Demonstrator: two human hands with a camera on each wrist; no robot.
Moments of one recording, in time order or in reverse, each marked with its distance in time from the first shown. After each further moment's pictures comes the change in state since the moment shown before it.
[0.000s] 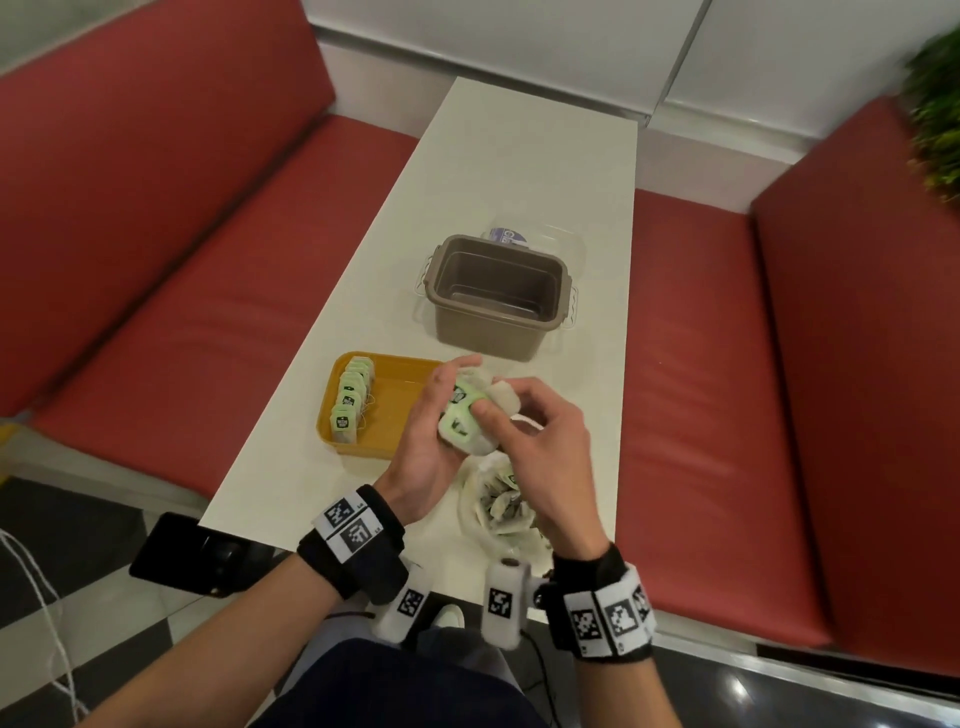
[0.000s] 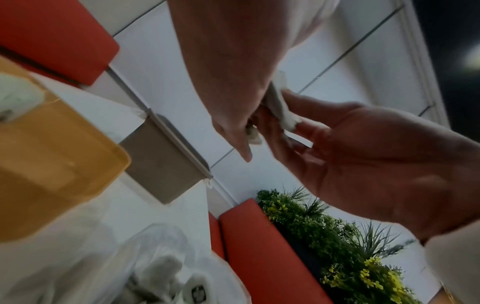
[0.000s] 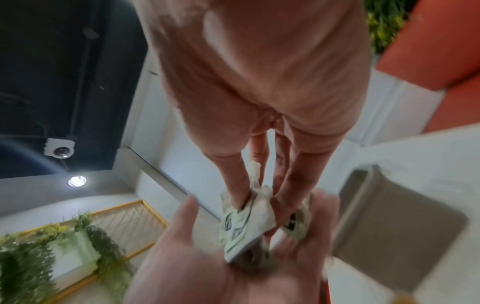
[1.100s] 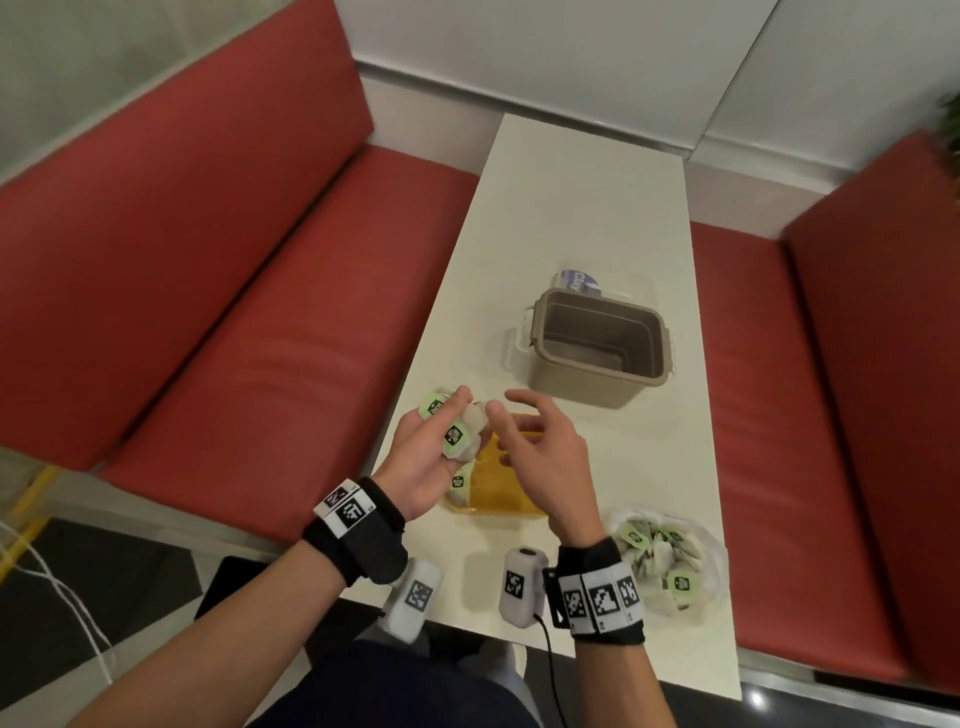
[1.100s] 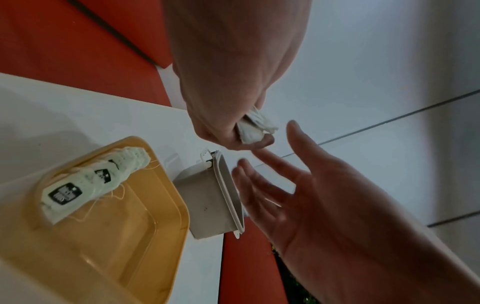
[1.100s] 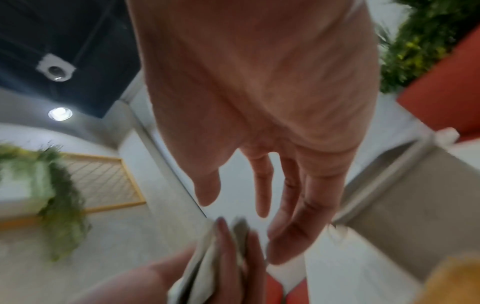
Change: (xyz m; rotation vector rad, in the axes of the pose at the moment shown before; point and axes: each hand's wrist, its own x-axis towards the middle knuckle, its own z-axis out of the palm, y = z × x) left_hand 0.046 0.140 -0.150 -0.072 0.241 -0.258; right_hand 0.065 -0.007 0.184 -0.311 0.055 0.164
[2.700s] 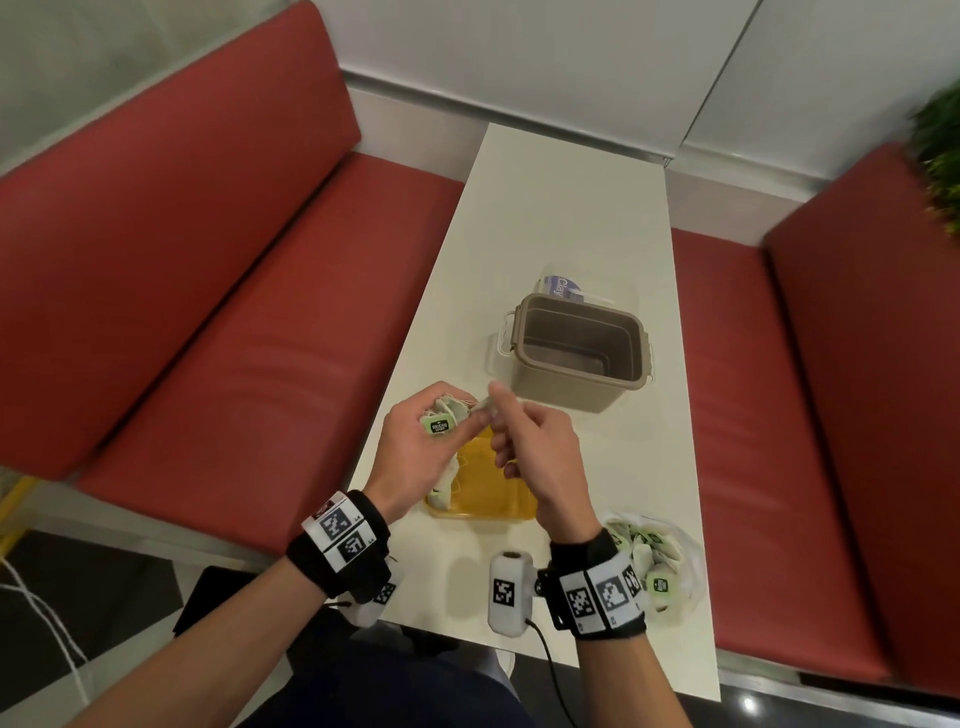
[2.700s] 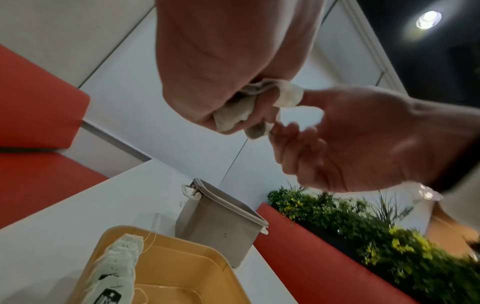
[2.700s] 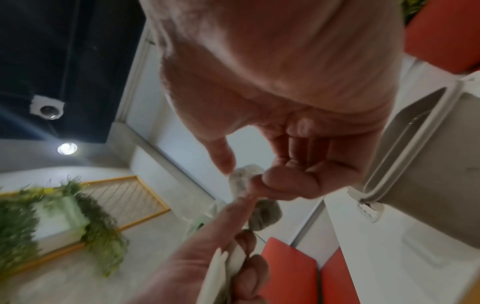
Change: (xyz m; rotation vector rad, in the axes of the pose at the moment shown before) left_hand -0.012 -0.004 0.011 0.701 -0.081 0.576; right_hand -0.001 -0.022 -0.025 0.256 -0.052 0.153
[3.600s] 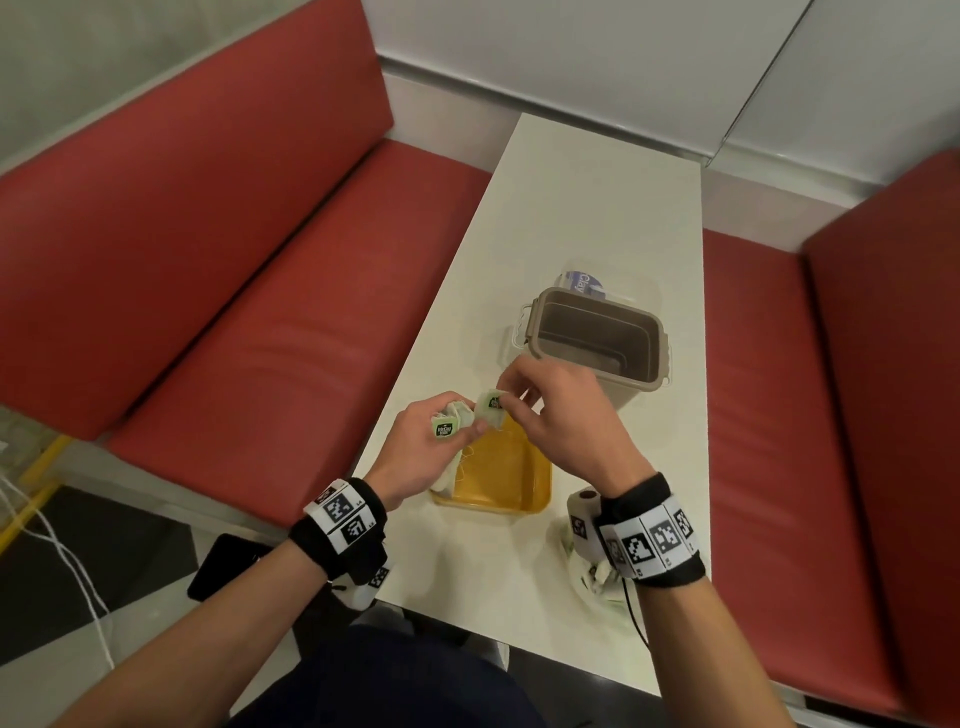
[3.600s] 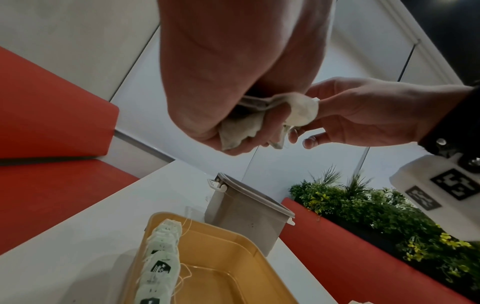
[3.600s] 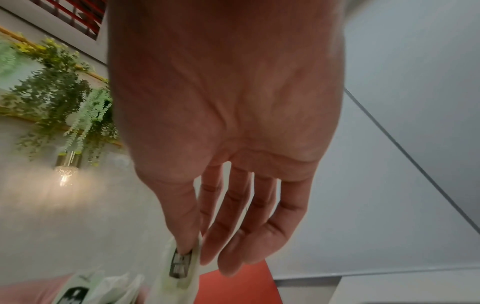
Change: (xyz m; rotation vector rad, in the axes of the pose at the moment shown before) left_hand -0.003 -0.023 -0.005 0.169 -0.078 -0.186; right_hand 0.052 -0.011 -0.040 -0.889 -0.227 -0.746
